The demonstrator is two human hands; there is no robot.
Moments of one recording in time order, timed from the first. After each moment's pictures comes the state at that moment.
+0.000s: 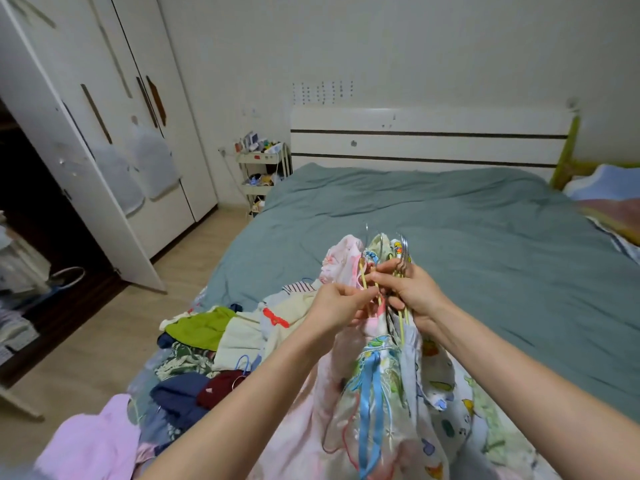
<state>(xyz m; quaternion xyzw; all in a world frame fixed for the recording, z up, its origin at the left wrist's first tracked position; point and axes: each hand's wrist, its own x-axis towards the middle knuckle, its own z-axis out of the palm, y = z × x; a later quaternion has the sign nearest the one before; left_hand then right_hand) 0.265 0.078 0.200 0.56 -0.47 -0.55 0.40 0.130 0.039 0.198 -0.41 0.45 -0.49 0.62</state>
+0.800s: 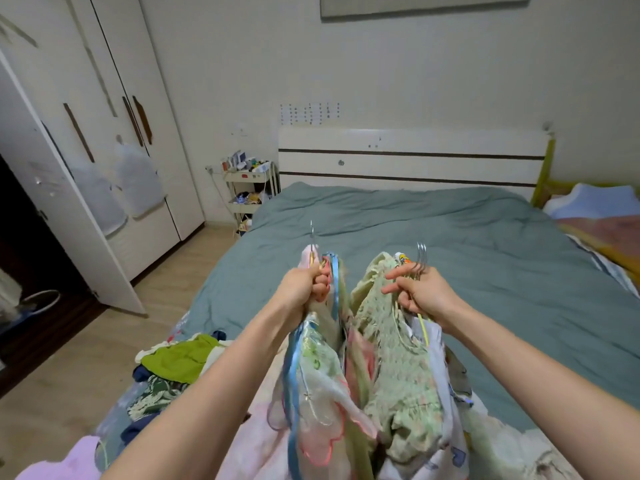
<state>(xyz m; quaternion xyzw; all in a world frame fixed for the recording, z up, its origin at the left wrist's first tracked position) 0.291 -0.012 0.224 0.46 -0.33 -0.65 0.51 0.088 -0.012 0.222 -0.47 0.55 -0.44 0.53</state>
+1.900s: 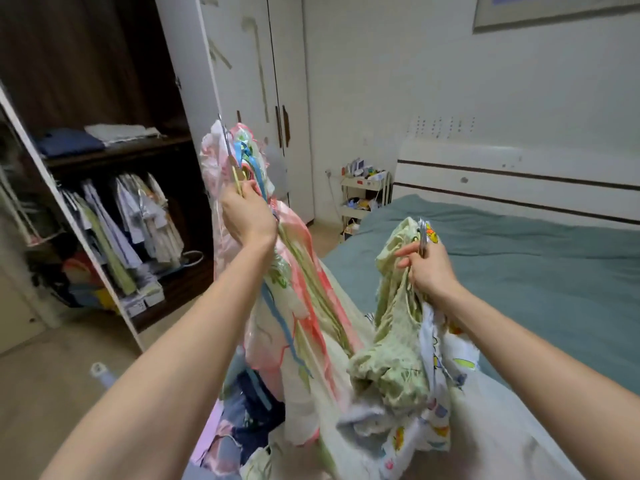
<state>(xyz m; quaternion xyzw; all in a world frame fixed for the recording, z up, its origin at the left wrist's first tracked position) 0.498 0.067 0.331 0.68 -0.22 0.07 0.70 0.274 -0.037 0.236 -0.65 0.50 -0.42 0.39</state>
